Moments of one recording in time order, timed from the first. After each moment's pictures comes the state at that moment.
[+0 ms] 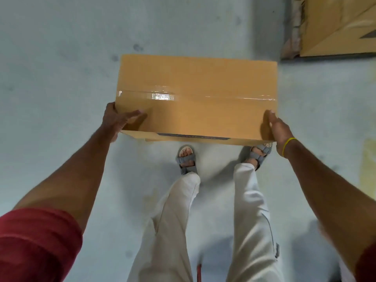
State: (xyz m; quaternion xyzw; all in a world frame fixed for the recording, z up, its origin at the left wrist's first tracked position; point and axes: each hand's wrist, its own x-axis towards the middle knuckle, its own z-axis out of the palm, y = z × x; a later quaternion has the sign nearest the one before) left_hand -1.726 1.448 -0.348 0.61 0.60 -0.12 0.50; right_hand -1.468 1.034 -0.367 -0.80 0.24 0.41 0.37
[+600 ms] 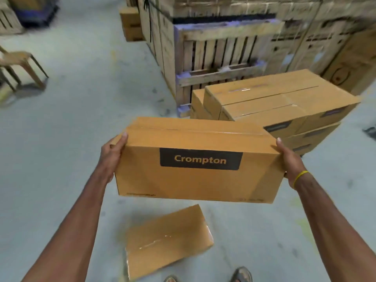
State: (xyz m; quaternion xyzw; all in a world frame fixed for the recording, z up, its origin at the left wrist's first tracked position) left_hand -1.554 1.416 0.114 0.70 0.29 0.14 0.64; right_hand -1.417 0.953 0.145 -0.75 0.17 0.12 0.63
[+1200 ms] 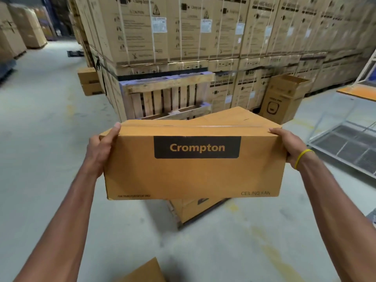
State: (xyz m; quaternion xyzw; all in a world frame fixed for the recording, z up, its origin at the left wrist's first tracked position) left_hand -1.389 1.205 0.246 0.74 0.19 0.21 0.61; right_hand -1.307 0.704 0.273 -0.74 0.20 -0.01 0.64
